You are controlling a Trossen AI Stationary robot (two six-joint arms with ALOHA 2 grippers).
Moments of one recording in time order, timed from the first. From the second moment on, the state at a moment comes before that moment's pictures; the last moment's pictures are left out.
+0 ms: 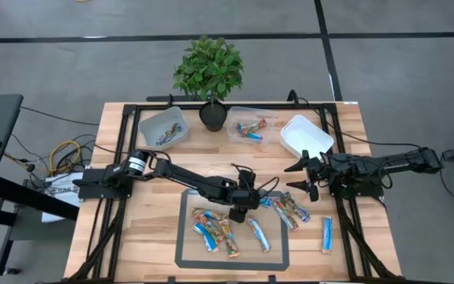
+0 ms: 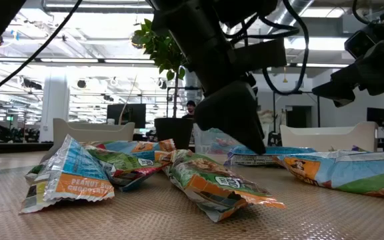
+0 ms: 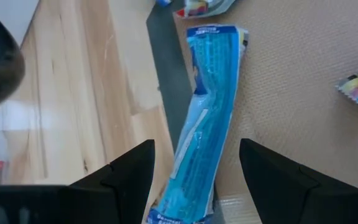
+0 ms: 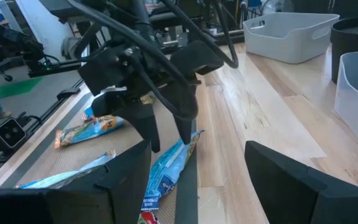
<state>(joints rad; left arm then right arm) -0.21 2.21 1.63 -0.37 -0.32 0.27 0.10 0.25 0.01 0.01 0.00 0.14</state>
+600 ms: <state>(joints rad) -0.19 2.26 1.63 -0.34 -0.40 0.31 0.10 0.25 0.01 0.01 0.00 0.14</state>
